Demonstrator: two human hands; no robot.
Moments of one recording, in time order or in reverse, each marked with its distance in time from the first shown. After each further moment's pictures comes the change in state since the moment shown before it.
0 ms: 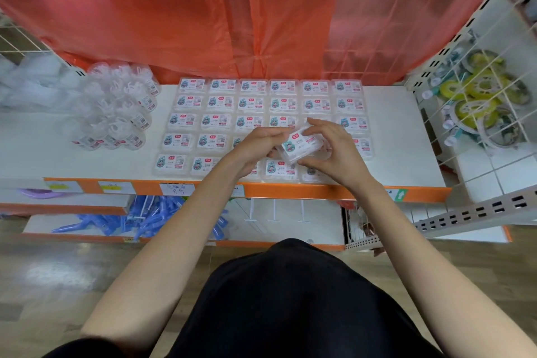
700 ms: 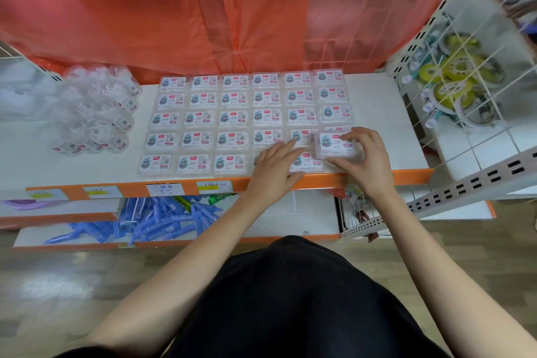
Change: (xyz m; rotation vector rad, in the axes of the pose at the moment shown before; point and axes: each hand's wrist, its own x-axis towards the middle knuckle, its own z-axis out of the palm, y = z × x) left_hand -0.008 -0.064 0.070 0.941 0.146 0.480; right_hand -0.066 0.054 -0.033 -0.055 0.248 0.180
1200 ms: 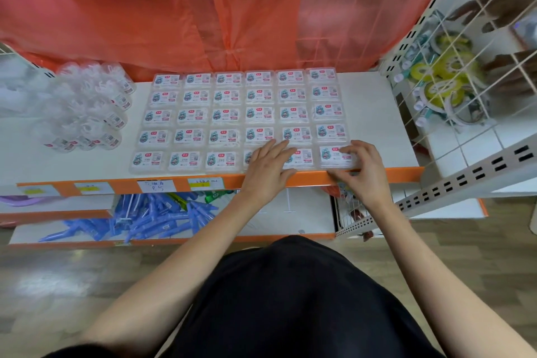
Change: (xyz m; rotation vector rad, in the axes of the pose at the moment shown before) left_hand -0.001 0.004 0.013 0.038 0.064 -0.013; right_hand -0.026 0.025 -0.007 -0.051 -0.074 0.071
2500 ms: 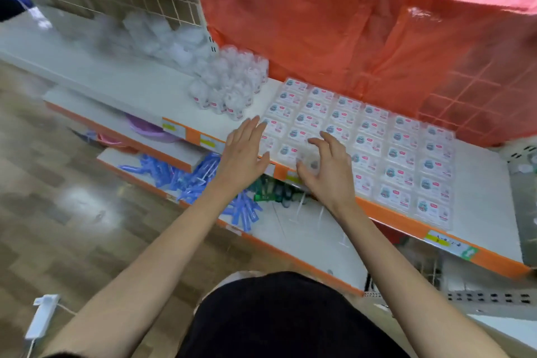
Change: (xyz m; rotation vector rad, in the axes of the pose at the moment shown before) left_hand -0.146 -0.134 -0.142 0.148 0.444 -0.389; right_hand 0.007 -0.240 0.136 -0.100 -0.235 -0.406
